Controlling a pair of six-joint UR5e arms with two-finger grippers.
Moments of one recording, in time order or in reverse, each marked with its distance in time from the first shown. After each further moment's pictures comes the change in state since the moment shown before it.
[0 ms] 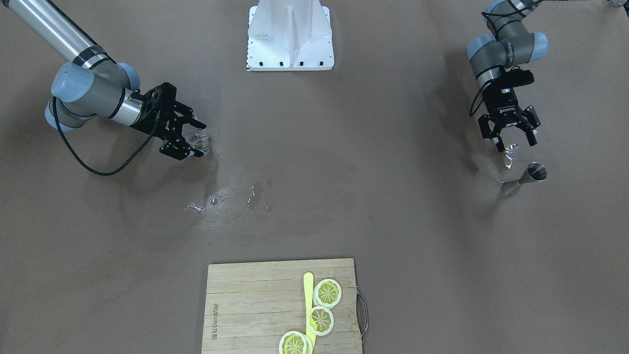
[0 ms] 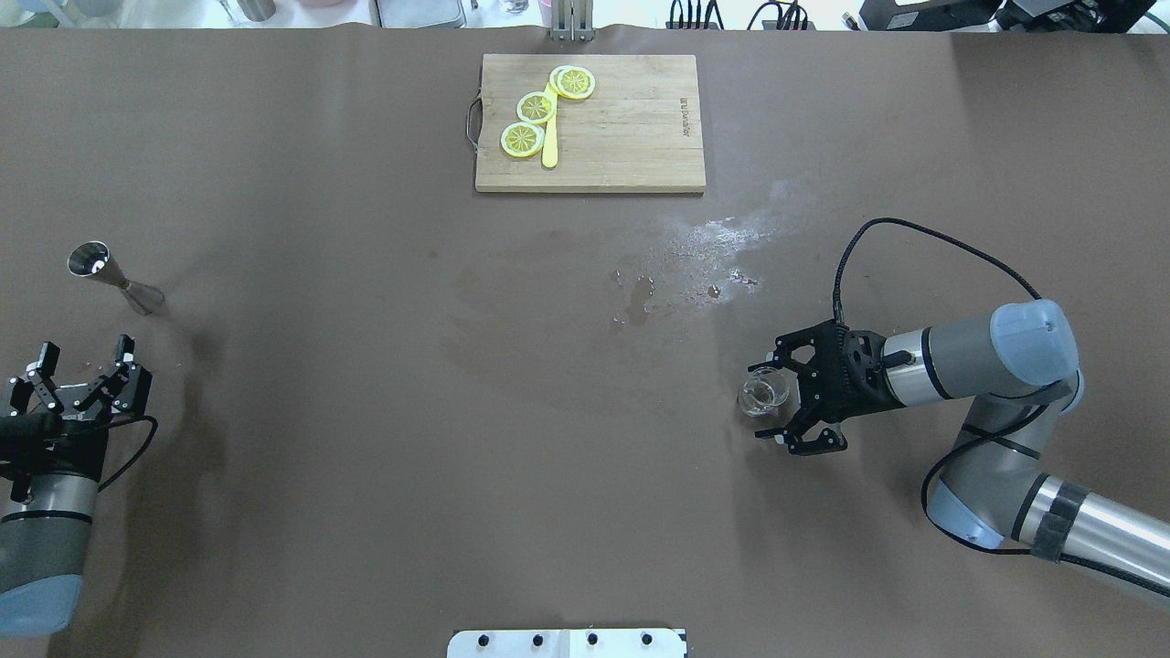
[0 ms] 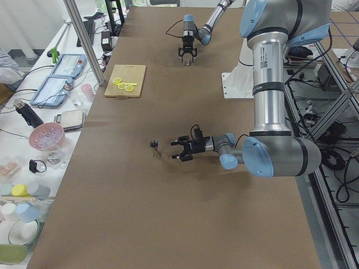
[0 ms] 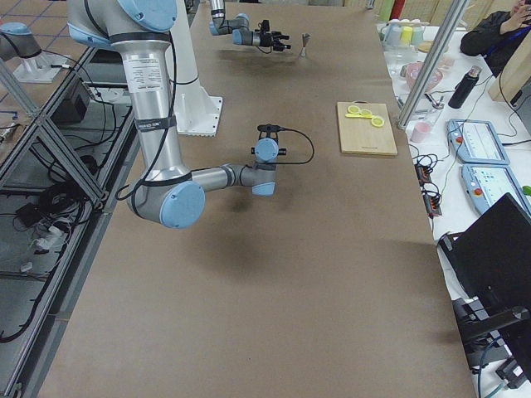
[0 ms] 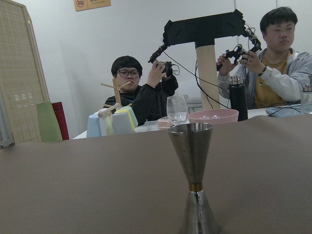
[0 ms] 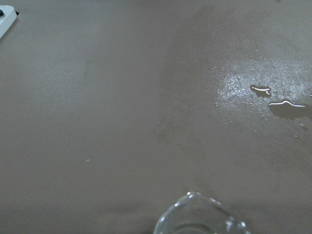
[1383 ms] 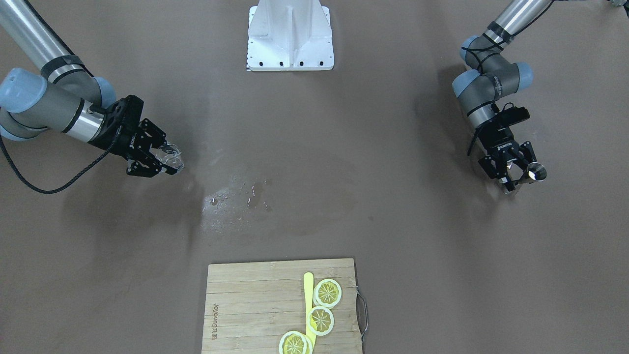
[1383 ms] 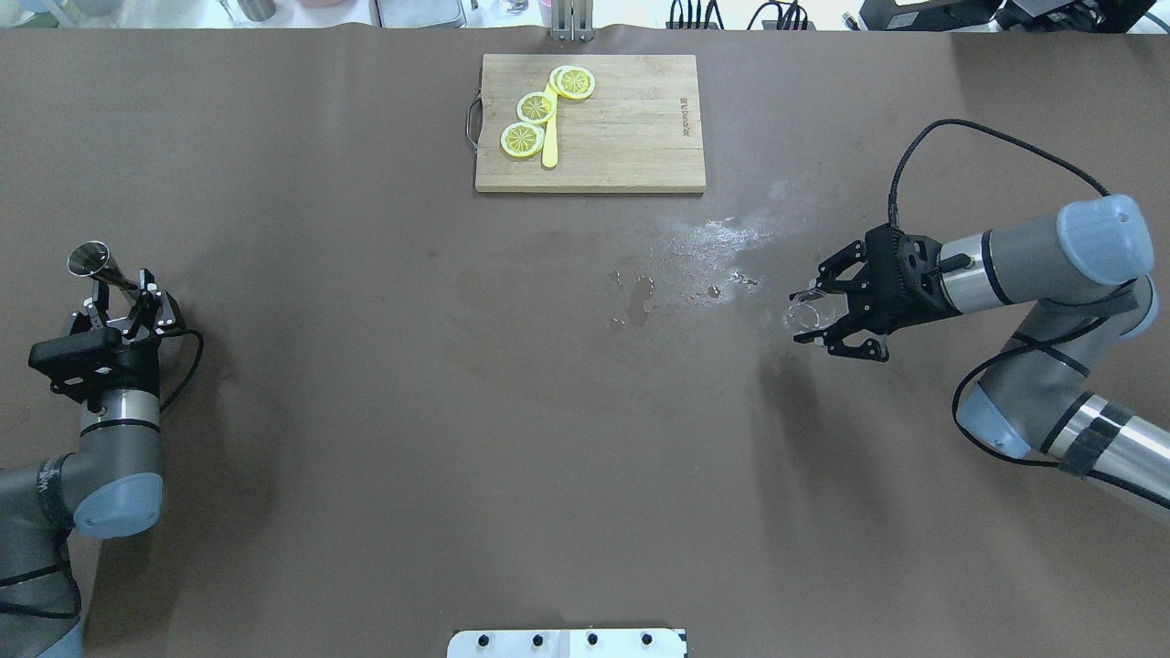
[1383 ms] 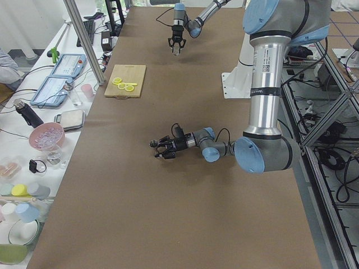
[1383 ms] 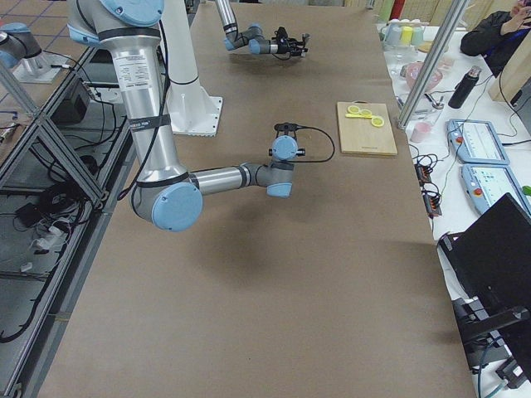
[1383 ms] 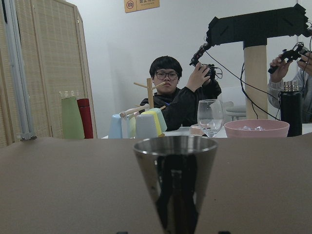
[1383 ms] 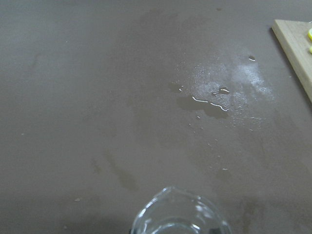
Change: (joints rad) left arm -0.174 -0.190 0.141 0.069 -0.135 0.001; right arm 0.223 0.033 0.014 -0.120 0.141 -0.126
